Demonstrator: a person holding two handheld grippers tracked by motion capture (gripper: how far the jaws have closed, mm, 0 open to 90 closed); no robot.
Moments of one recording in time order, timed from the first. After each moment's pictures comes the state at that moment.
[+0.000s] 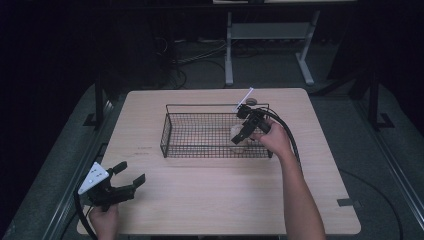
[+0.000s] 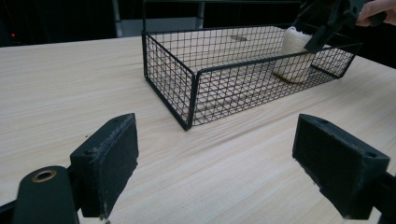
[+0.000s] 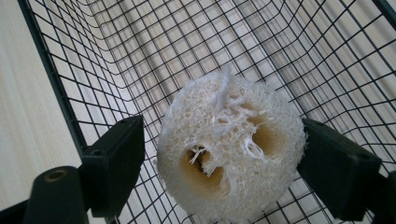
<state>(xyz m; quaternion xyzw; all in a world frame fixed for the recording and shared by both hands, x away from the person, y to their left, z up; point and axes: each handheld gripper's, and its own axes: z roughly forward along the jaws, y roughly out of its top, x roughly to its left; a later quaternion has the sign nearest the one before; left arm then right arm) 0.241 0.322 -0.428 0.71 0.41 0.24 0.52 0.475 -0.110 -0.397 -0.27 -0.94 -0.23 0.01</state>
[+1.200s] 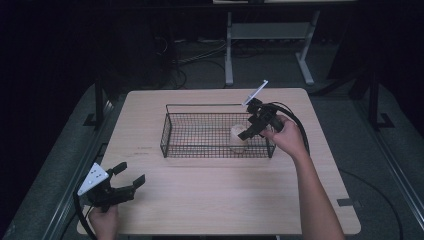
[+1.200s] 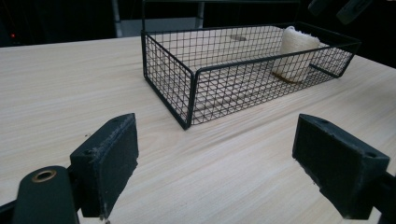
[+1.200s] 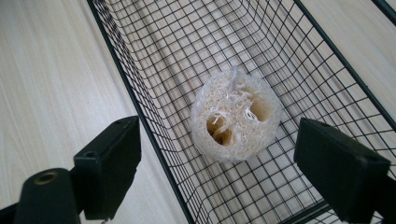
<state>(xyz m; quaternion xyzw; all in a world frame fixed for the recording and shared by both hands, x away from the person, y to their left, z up) 0.239 0.323 -0.428 0.71 0.41 0.24 0.52 0.447 -0.133 -0.350 -0.26 -0.93 -0.26 -0.02</state>
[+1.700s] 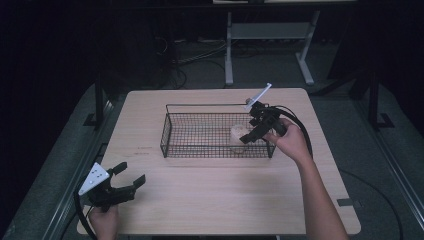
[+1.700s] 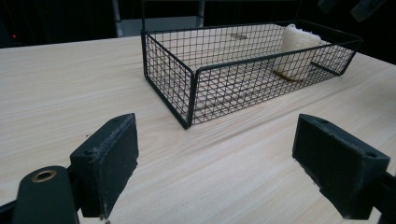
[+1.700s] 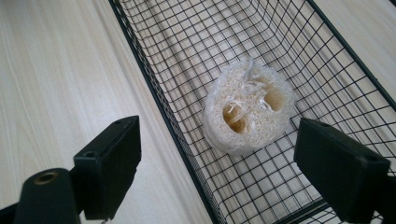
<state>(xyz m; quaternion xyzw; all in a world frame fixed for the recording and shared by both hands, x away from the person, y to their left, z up) 0.239 0.322 -0.428 0.71 0.40 0.24 0.52 0.432 -0.139 -0.349 -0.26 -0.93 -0.27 -0.03</state>
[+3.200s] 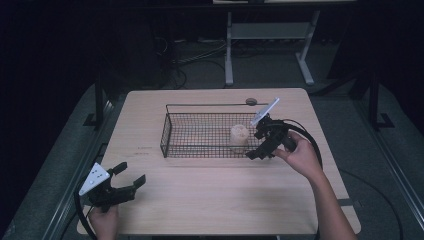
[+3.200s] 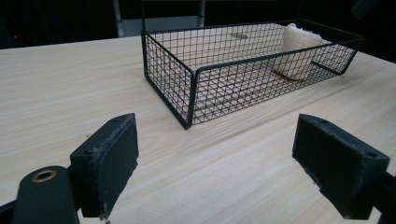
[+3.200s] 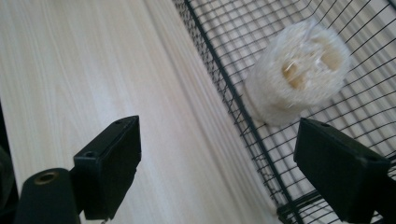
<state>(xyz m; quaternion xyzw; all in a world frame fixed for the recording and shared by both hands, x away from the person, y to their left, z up) 0.239 0.321 -0.427 0.71 0.40 0.24 0.52 0.383 -0.150 -0.350 -0.23 -0.93 -0.27 -0.02</state>
